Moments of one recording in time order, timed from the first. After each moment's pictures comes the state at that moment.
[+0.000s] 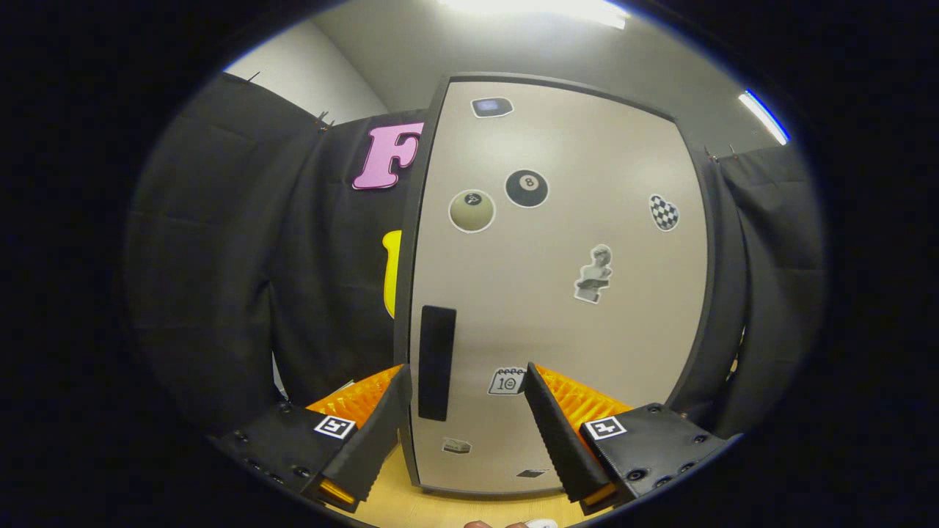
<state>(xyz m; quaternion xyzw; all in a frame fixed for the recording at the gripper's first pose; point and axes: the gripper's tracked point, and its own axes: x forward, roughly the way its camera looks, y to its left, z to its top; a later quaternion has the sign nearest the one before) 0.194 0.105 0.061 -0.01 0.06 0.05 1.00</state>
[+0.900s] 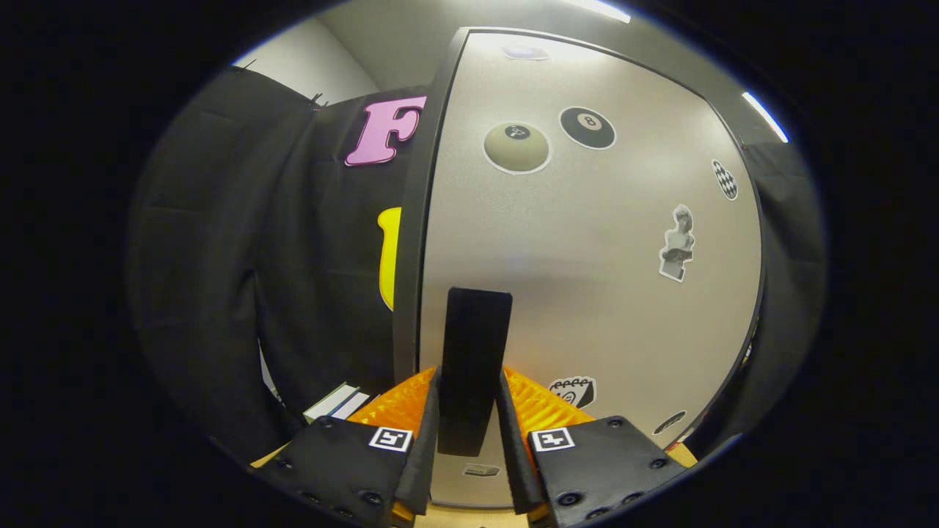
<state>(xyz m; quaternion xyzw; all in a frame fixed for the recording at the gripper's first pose) 0.255 0.134 0.029 -0.01 0.08 0.04 1.00</state>
